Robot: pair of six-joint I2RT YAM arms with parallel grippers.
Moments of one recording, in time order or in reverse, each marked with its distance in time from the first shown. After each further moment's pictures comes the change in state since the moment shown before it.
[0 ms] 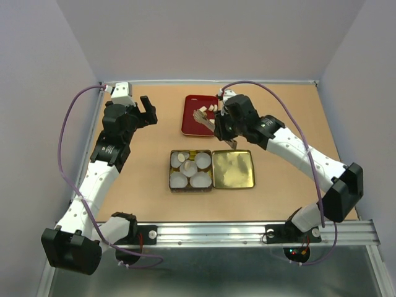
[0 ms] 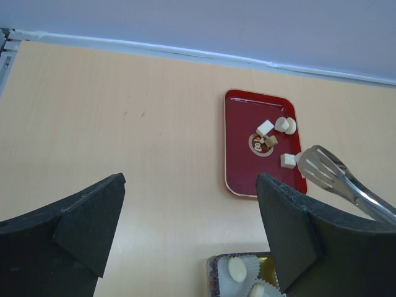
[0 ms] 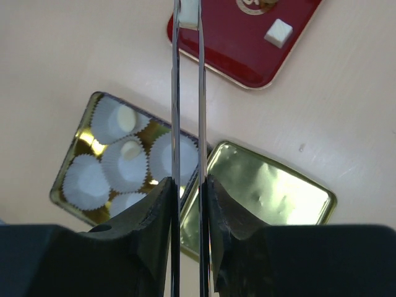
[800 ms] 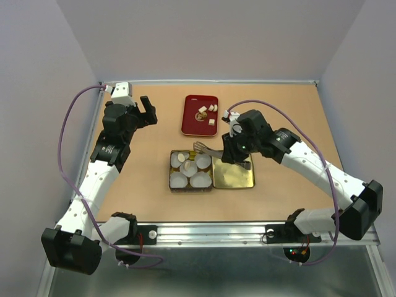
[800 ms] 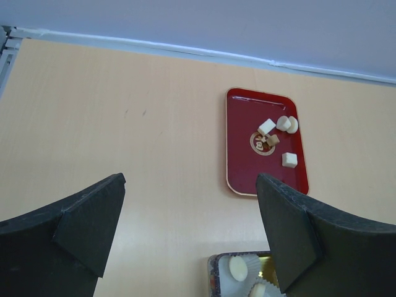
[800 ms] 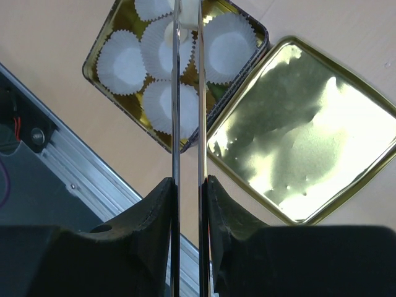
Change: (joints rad) left arm 0.000 0.002 0.002 -0.006 -0.005 0.000; right arm 0.000 -0.235 -0.206 -0.145 -0.349 -0.043
